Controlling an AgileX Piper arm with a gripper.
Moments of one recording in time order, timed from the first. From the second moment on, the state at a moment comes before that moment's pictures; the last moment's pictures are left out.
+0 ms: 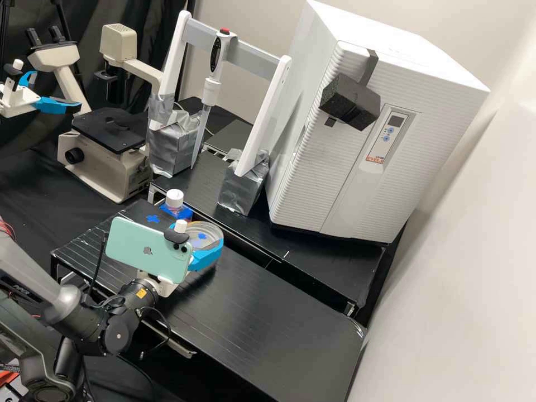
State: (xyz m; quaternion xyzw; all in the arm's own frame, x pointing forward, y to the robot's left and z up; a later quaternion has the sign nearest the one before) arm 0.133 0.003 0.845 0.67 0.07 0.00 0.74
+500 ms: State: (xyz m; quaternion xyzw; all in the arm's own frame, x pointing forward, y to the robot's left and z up) arm 0.132 0.009 0.844 0.66 0.08 0.01 0.75
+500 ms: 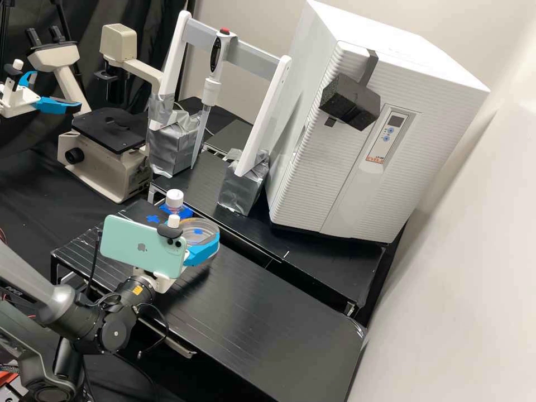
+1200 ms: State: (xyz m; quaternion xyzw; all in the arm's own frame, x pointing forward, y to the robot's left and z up) arm 0.134 -0.003 0.842 0.68 0.08 -0.02 0.73
